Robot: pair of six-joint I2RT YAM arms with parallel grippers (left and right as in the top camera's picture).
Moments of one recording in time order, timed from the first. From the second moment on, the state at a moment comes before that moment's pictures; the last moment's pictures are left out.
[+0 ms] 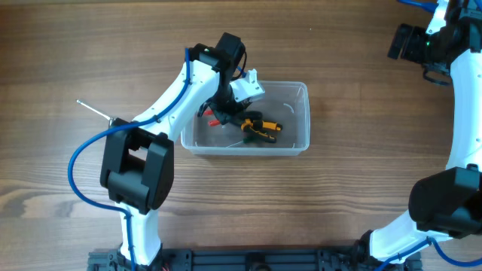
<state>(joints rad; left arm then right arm) -0.45 2.07 1.68 -1.14 0.16 0.62 -0.23 1.81 1.84 -1.09 0.00 0.09</state>
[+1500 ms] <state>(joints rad) -0.13 1.71 1.87 -1.26 -0.21 -0.37 -0.23 1.81 1.84 -1.09 0.00 0.09</state>
